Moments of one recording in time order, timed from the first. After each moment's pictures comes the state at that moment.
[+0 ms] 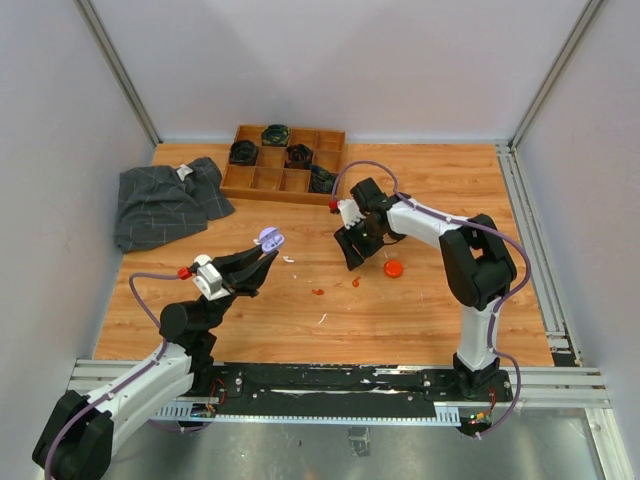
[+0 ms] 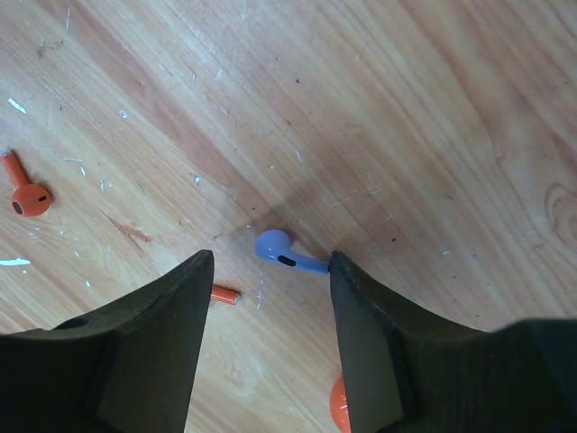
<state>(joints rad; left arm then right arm) -0.51 0.65 0.01 1.19 0.26 -0.12 0.54 1.95 1.35 -0.64 -0.32 -0.18</state>
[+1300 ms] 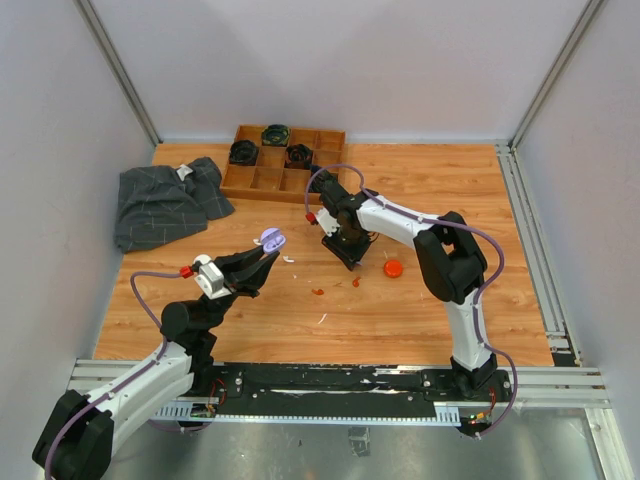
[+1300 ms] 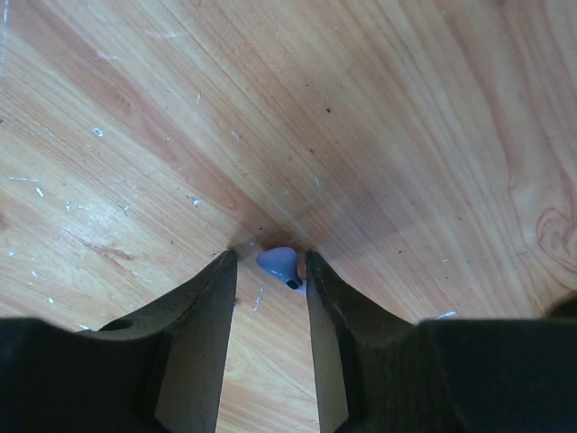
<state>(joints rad) -0.51 0.65 0.01 1.18 0.26 -0.13 0.68 2.09 1.58 -0.88 -0.06 -0.22</state>
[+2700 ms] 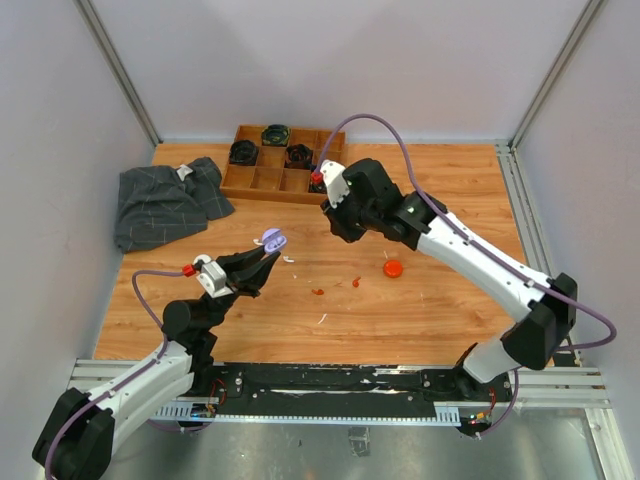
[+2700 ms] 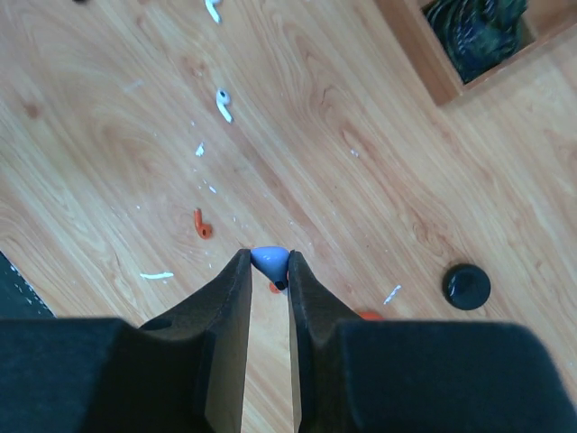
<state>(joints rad) -0.51 0.67 0.01 1.16 0.26 -0.12 0.80 1.53 1.50 -0.72 -0.04 -0.12</state>
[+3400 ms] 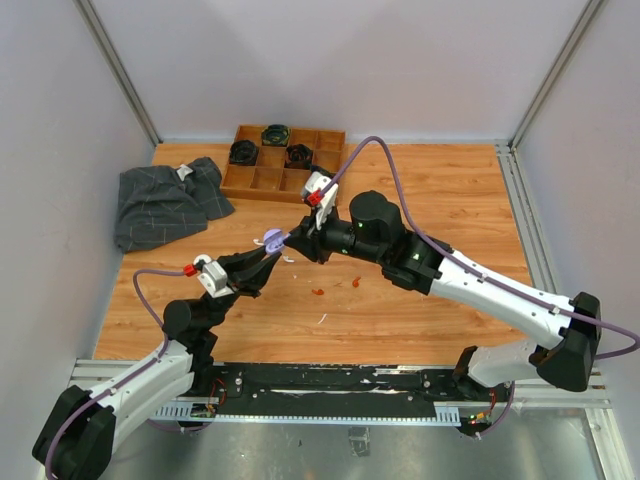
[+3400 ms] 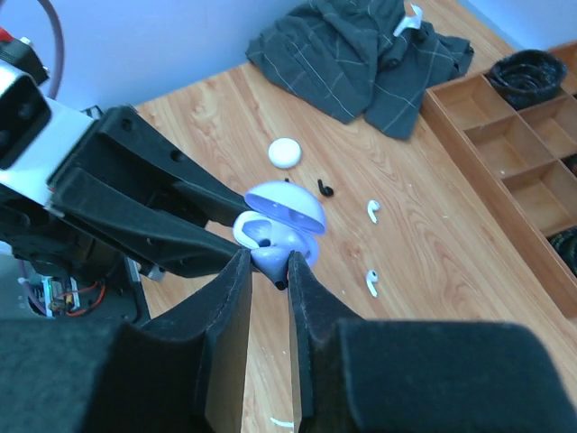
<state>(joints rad) -0.51 0.69 0.01 1.18 0.27 -0.12 1.02 1.32 1.26 -0.15 -0.12 0.04</state>
